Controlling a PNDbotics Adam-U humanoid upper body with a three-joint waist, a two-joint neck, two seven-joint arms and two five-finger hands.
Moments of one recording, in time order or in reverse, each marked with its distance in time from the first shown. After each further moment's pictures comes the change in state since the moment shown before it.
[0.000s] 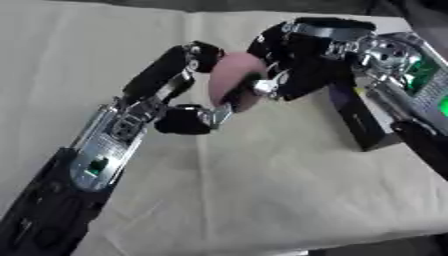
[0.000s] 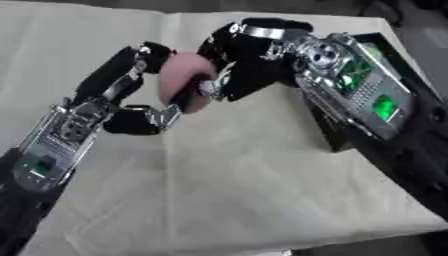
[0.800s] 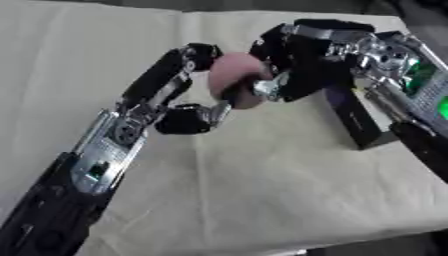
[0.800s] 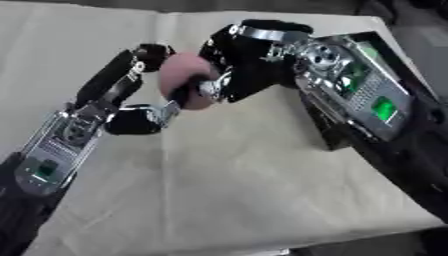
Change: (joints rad) left arm 0.015 -0.008 -0.004 0.022 -0.020 0.094 0.075; right arm 0.016 -0.002 -0.017 0.000 0.001 -0.023 -0.004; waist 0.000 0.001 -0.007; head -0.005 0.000
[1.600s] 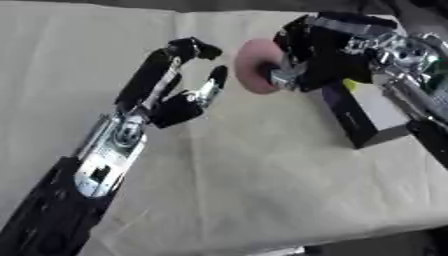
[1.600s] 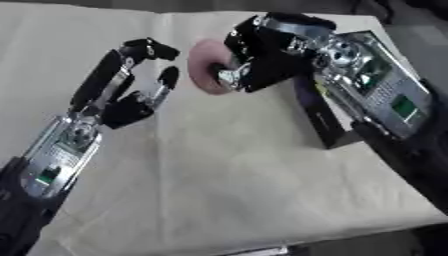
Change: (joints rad) left arm 0.021 0.000 0.005 0.028 -0.043 0.116 0.128; right arm 0.067 -0.064 -0.066 0.000 -0.008 -0.022 -0.072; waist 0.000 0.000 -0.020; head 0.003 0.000
